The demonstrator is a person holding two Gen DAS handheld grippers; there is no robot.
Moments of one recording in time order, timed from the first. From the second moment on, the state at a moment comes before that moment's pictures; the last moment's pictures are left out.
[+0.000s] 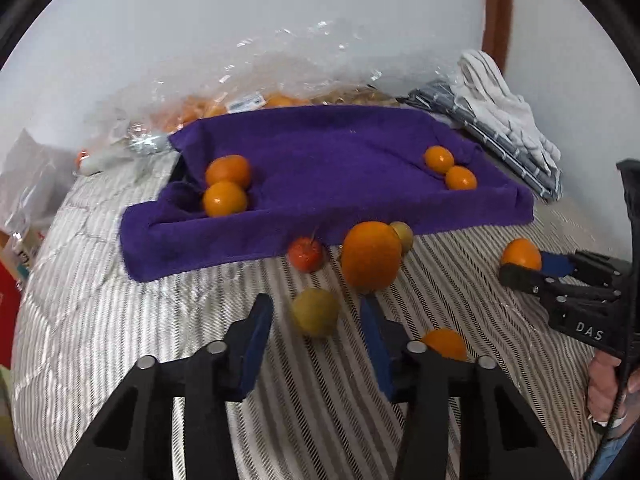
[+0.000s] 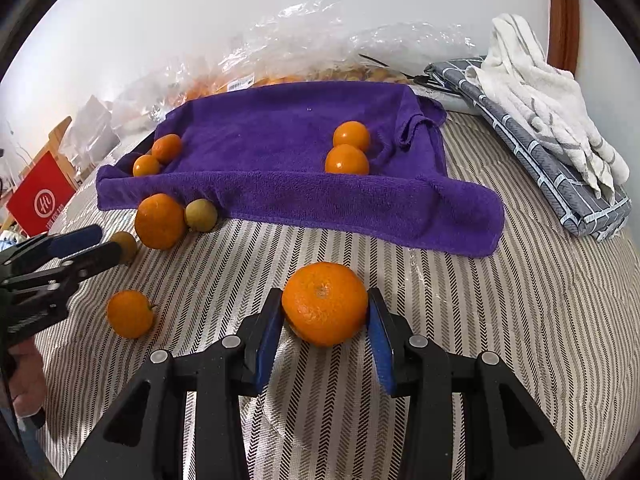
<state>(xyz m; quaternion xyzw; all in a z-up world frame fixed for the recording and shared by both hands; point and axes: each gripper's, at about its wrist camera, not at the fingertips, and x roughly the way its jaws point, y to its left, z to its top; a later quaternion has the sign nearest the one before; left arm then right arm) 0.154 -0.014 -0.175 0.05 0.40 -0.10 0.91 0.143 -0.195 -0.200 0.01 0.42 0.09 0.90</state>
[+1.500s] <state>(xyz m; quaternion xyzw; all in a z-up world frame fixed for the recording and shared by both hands) 0.125 0.068 -0.101 -0.05 0.34 -0.09 0.93 0.153 -0.236 -0.113 0.03 0.37 0.09 0.93</state>
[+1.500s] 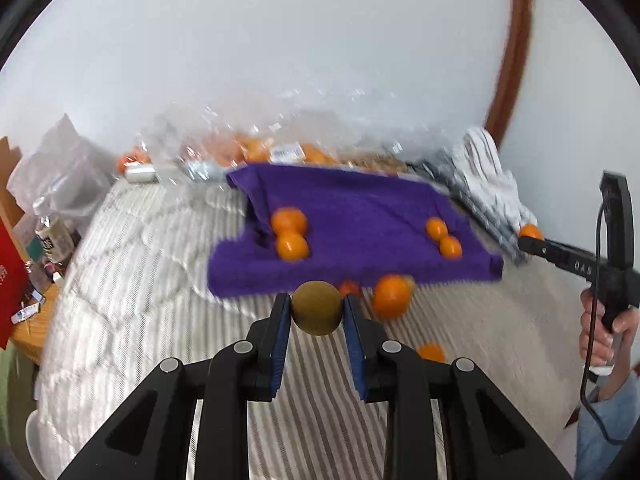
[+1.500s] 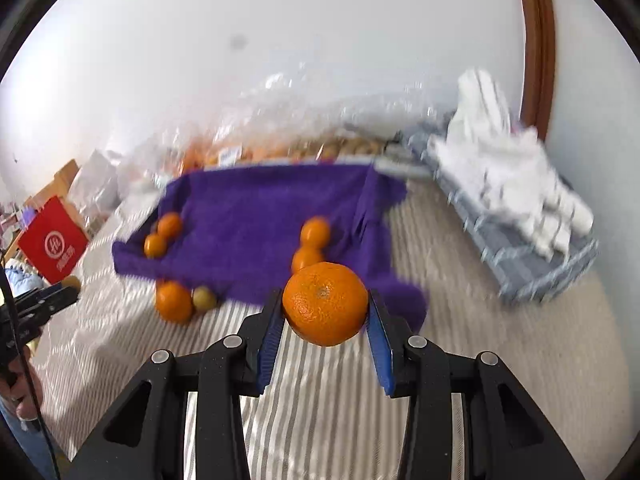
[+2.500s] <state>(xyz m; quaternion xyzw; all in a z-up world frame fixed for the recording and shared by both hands) 0.365 0.047 -0.155 -0.09 0.43 -0.05 0.90 0.351 -0.211 -0.162 0.07 0.43 0.11 0.89</state>
